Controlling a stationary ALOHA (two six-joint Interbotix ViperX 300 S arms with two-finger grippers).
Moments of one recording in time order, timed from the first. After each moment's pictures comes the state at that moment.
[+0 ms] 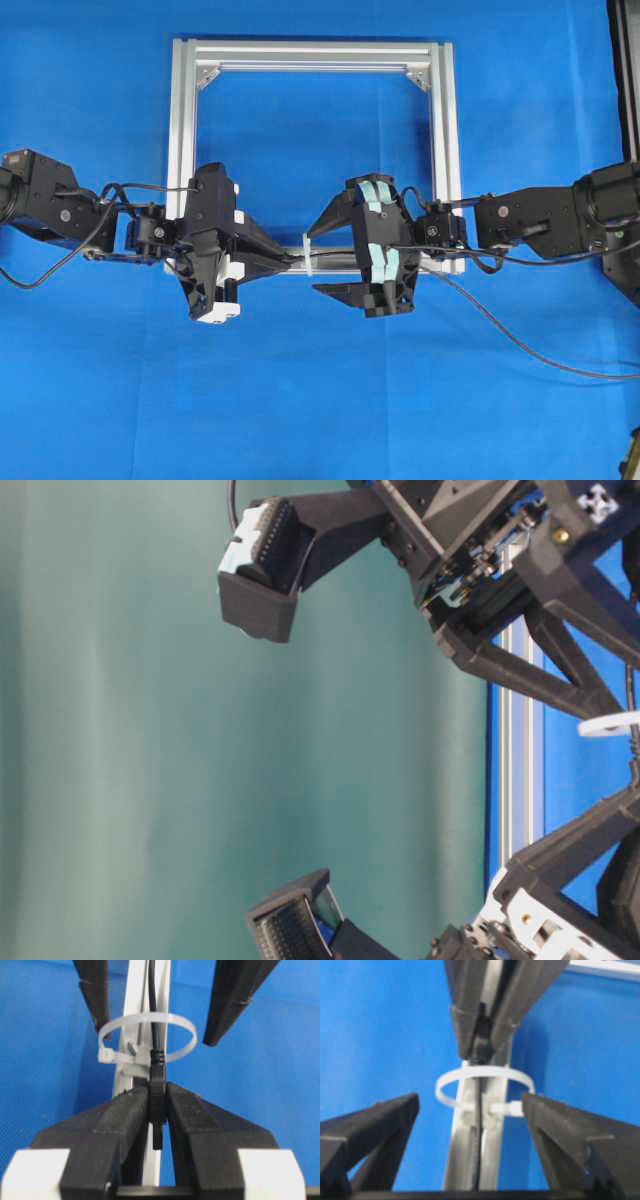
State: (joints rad) left arm -0.11 0.17 0.84 -0.08 -0.54 -0.16; right arm 0.06 0.13 0.75 0.02 -0.35 0.06
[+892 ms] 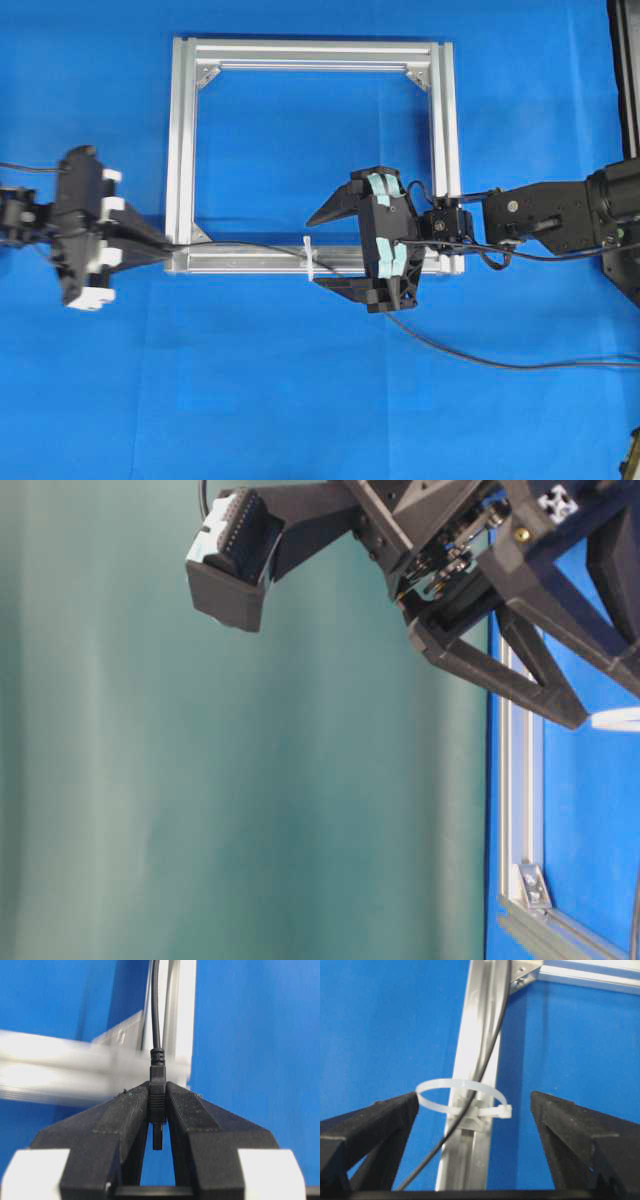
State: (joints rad) left arm -0.12 -0.22 1.31 -0.08 -0.51 -0.20; right arm 0.06 0.09 0.76 0.02 -0.34 0.06
